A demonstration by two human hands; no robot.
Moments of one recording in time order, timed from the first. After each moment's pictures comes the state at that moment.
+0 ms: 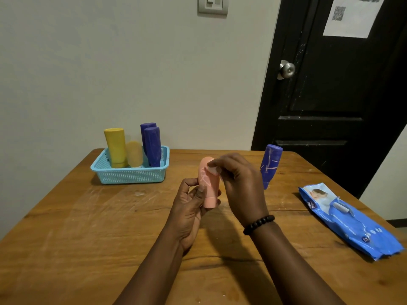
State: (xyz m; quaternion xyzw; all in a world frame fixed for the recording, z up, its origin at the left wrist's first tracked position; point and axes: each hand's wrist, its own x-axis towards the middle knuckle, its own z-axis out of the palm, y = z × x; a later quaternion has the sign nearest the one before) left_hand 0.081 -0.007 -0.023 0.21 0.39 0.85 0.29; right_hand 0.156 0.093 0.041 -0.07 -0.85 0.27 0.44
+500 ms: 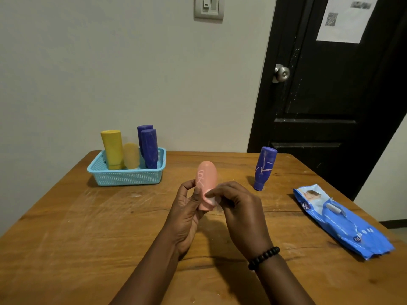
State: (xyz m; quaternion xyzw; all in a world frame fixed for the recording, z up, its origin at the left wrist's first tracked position) left_hand 0.089 -0.004 -0.020 0.18 0.38 0.86 0.30; right_hand 0.194 0.084 0.015 -0.08 -0.86 0.34 0.38
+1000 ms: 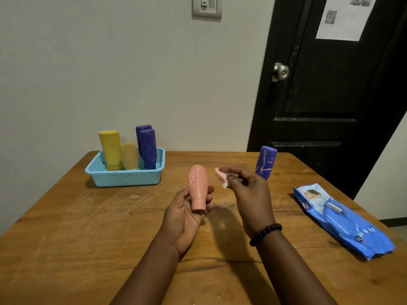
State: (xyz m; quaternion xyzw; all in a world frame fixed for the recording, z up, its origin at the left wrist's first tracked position) left_hand 0.083 -0.005 -0.020 0.05 0.28 0.87 0.40; right_hand 0.173 0.104 0.031 -0.18 -0.71 0.56 0.39
